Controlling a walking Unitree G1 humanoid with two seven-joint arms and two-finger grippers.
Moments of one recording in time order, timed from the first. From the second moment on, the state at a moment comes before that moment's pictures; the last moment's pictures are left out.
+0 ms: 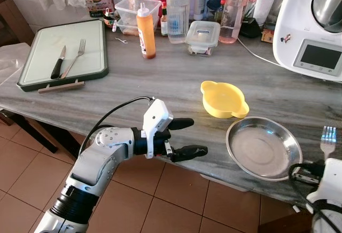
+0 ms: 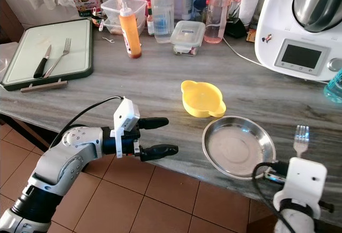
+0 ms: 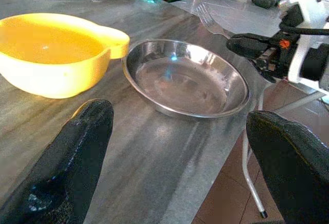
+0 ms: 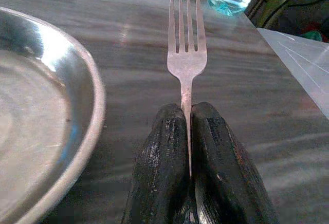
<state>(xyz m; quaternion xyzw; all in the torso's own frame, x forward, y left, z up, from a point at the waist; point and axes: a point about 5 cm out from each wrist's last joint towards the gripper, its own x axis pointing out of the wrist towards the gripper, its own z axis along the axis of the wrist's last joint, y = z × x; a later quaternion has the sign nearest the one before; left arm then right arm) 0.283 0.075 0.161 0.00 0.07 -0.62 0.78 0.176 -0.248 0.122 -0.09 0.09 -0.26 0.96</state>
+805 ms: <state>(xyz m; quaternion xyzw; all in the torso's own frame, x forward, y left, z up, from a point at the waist) 0.282 0.075 0.160 0.00 0.07 -0.62 0.78 0.185 -0.263 0.113 -0.08 0.12 -0.21 0.97</state>
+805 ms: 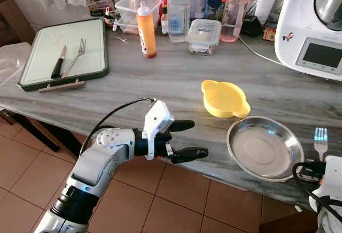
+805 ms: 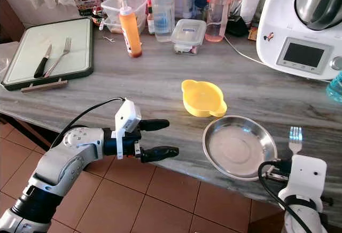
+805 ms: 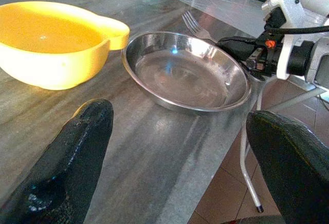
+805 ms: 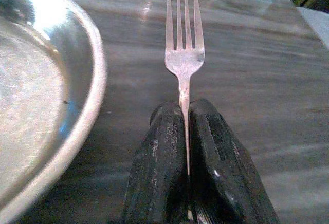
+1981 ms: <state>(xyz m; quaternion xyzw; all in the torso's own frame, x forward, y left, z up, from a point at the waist) 0.279 0.075 0.160 0.01 0.08 -0.64 0.76 0.188 -0.266 0.109 -0.07 0.12 -0.19 0.97</state>
